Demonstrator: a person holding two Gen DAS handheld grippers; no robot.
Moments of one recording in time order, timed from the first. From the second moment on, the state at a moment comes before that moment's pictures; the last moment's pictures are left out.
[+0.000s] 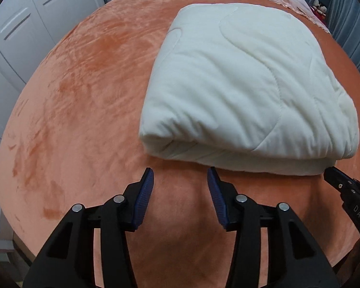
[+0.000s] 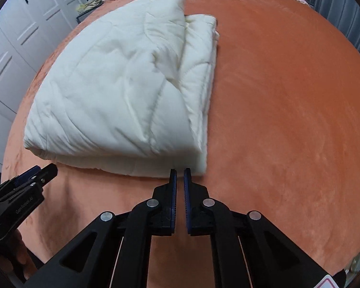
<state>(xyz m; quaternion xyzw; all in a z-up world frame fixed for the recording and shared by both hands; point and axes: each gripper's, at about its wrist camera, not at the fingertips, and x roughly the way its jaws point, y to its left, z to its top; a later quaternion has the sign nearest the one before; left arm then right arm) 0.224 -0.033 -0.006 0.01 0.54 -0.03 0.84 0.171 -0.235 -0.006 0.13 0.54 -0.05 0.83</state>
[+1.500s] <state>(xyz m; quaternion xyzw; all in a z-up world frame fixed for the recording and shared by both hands) 0.045 -0.050 -0.049 0.04 0.41 -0.04 0.91 -0.002 -0.179 -0.039 0.07 0.38 -0.08 0.92</state>
